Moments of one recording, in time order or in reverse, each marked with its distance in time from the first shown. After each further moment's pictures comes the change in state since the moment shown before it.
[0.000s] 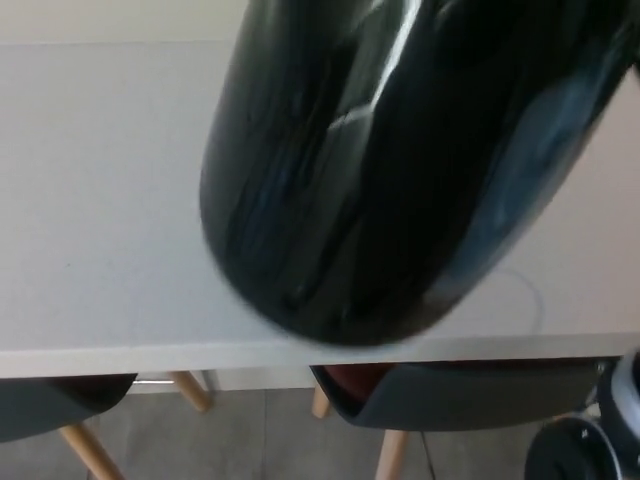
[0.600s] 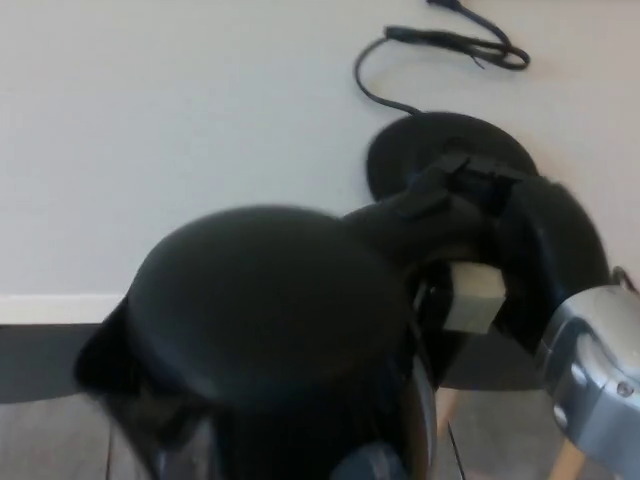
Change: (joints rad) left_arm 0.006 0.017 0.007 -0.003 0.001 0.000 0.004; right_arm 0.473 0.035 0.375 -0.198 0.020 0.150 0.101
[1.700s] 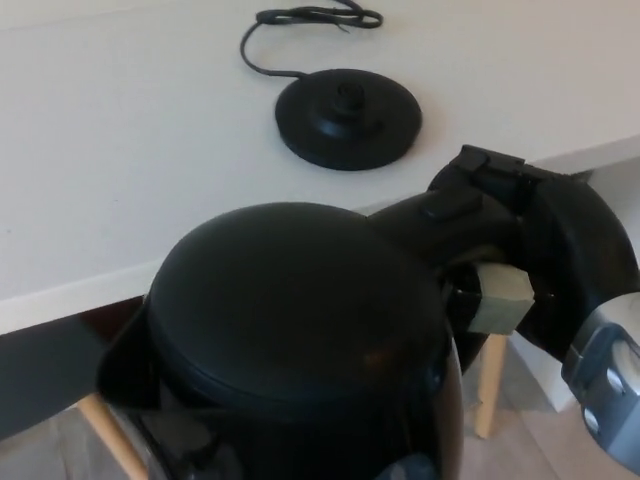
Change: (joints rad) left_arm -0.001 -0.010 0.005 0.009 0.000 0.001 0.001; right_arm -0.011 0.001 -0.102 -0.055 0.026 0.043 0.044
